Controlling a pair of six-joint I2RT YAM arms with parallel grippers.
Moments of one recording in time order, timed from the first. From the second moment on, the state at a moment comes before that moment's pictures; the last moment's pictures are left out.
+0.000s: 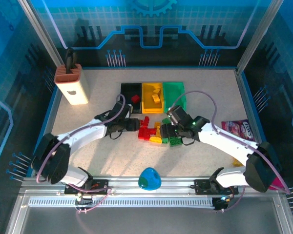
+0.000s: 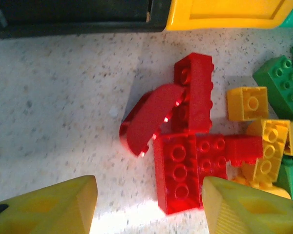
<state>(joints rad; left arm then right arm) -0.52 1.48 0.88 -0.38 0.05 -0.53 0.71 1.31 0.91 -0.64 0.10 0.49</state>
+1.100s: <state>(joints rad) -0.51 1.80 1.09 -0.38 0.03 -0.40 0.67 1.11 0.80 -0.62 0.10 0.57</state>
